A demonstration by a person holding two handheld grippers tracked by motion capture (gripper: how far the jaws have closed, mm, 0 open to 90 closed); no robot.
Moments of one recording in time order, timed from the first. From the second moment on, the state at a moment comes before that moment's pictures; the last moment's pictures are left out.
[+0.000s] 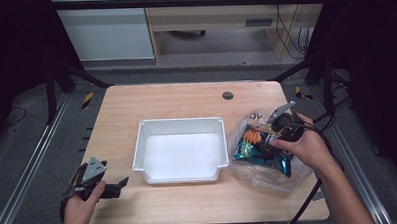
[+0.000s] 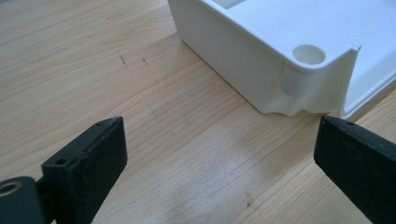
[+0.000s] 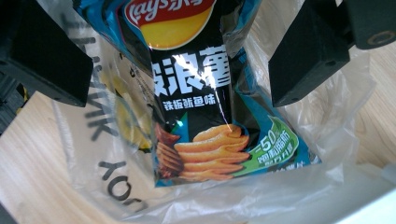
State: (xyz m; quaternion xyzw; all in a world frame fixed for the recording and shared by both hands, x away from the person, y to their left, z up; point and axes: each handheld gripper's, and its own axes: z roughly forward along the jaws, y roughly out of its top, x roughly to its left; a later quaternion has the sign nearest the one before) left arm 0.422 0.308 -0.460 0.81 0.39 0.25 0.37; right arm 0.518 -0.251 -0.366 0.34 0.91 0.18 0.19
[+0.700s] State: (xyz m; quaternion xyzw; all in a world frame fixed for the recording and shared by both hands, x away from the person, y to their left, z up) left arm 0.423 0.309 -0.460 0.81 0.39 0.24 0.37; right arm 0.539 -0.253 -0.402 0.34 0.92 0.14 0.14
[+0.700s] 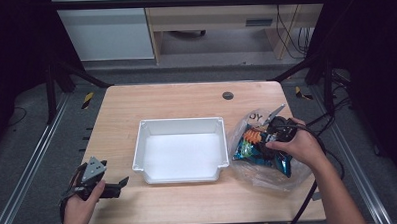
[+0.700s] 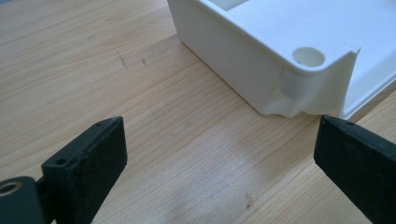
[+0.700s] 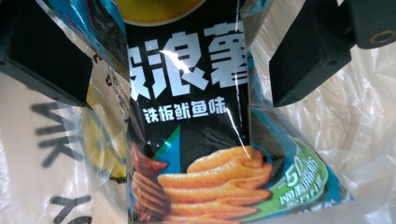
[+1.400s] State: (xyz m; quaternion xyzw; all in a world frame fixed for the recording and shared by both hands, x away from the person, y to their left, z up) left arm 0.423 0.307 -0.460 0.81 0.39 0.25 0.37; right arm 0.552 -0.251 -0.431 0.34 0.93 0.12 0.12
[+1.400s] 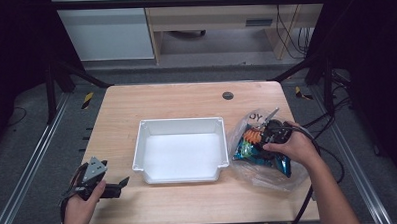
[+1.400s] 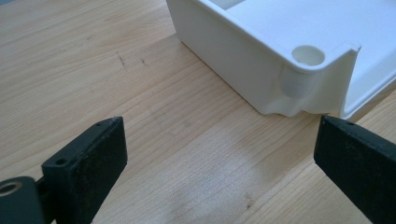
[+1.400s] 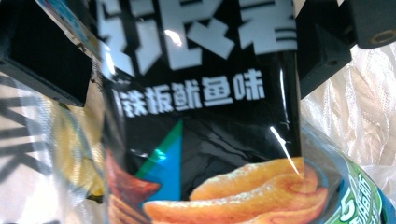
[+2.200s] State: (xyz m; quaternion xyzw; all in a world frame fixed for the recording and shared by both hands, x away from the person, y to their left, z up) left arm 0.422 0.306 -0.461 0.81 0.38 0.25 0.37; right arm 0.550 -0.246 -0.446 0.32 0.94 0.09 0.11
